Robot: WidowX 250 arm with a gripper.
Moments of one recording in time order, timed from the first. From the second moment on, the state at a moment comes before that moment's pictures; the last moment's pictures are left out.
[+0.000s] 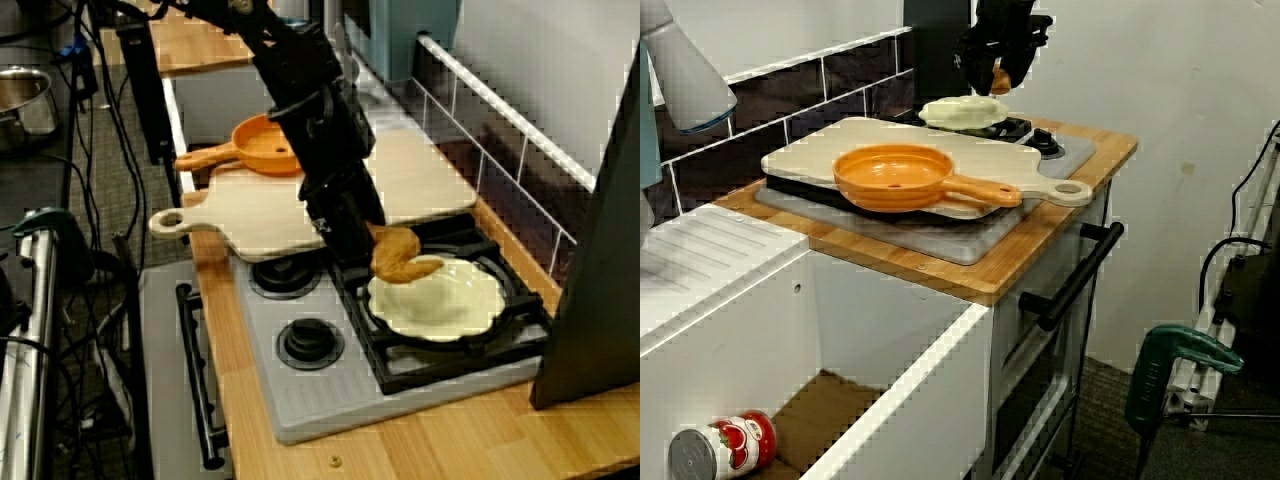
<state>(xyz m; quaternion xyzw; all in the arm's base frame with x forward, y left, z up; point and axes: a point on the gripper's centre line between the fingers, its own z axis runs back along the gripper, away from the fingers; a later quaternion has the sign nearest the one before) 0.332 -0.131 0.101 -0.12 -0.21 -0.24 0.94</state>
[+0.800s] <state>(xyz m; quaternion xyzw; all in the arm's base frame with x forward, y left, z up) 0.363 -0.124 0.090 -0.11 -0.21 -0.22 0.95</state>
